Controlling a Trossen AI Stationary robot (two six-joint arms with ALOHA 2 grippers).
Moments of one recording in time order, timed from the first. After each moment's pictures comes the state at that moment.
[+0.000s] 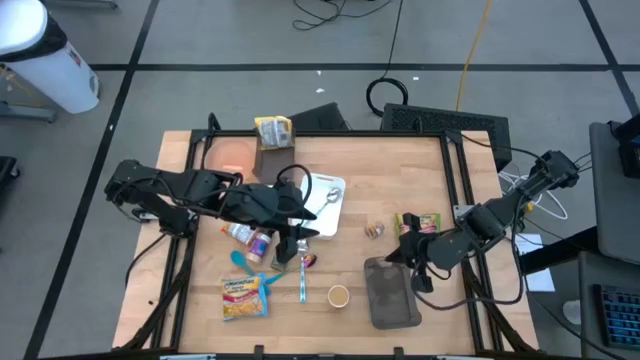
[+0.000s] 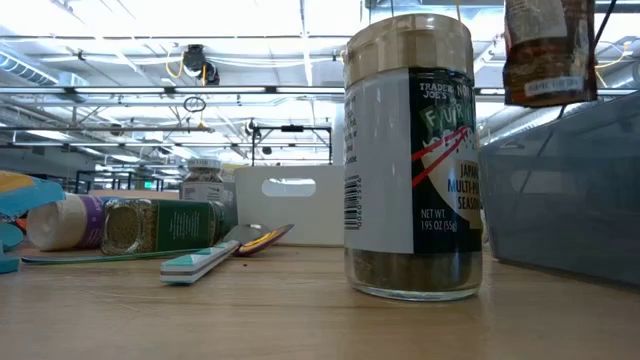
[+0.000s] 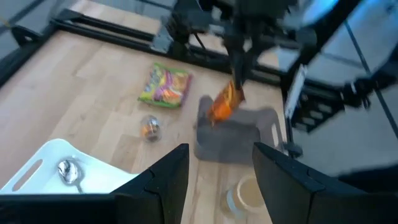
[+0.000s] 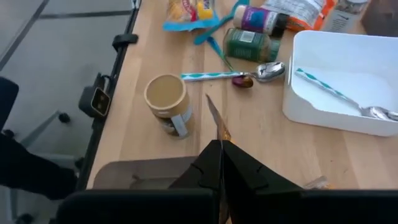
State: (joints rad) left arm -0.27 1.54 1.75 -0.78 -0.21 -0.43; right arm 0.59 1.13 1.05 -0.63 0.31 0.46
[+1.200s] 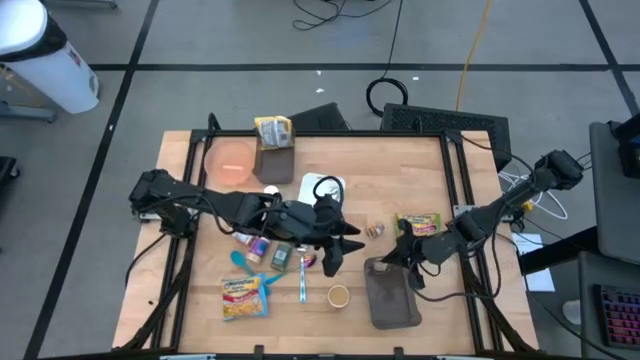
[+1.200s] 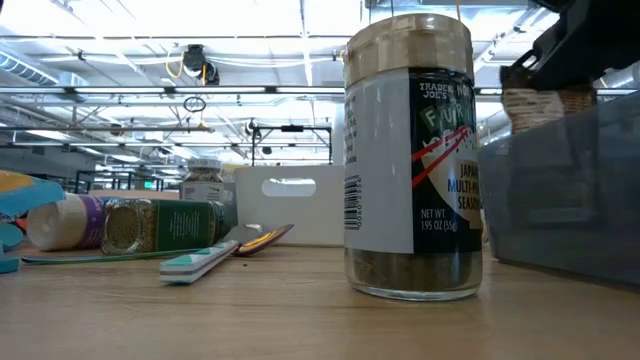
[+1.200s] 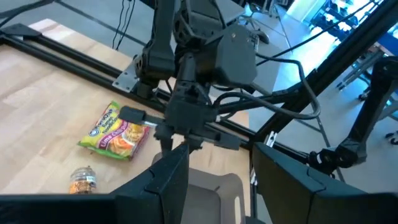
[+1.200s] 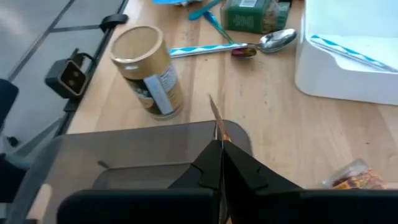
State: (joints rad) left arm -0.28 1.75 1.75 -0.34 -0.21 -0.55; right arm 0.54 1.05 0.57 -0.14 0.26 0.42
